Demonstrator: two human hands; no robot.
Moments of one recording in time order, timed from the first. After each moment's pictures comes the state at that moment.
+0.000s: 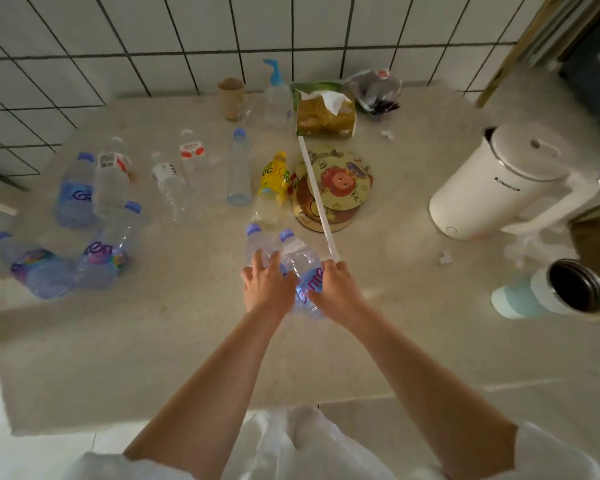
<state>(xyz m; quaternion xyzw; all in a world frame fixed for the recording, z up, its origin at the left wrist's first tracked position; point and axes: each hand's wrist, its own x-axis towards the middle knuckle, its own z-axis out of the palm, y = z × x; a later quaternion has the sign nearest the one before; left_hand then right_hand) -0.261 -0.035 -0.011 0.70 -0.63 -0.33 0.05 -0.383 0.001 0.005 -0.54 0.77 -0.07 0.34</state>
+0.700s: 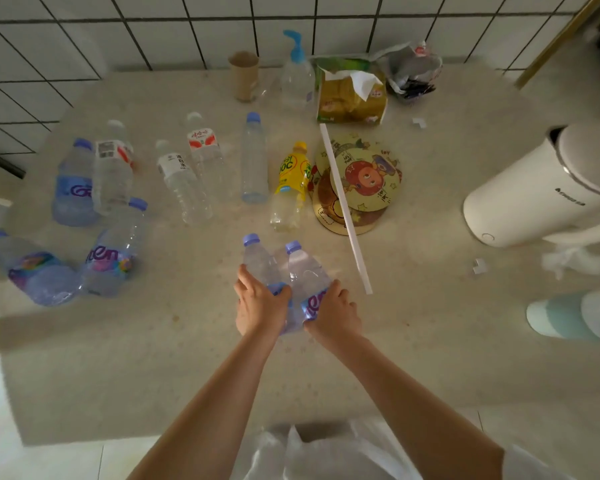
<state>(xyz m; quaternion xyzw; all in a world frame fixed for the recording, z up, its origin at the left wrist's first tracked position) -0.221 -0.053 -0.036 0.79 -0.45 -0.40 0.10 -0.333 -0.014 -0.043 -0.43 0.82 0.03 0.38</state>
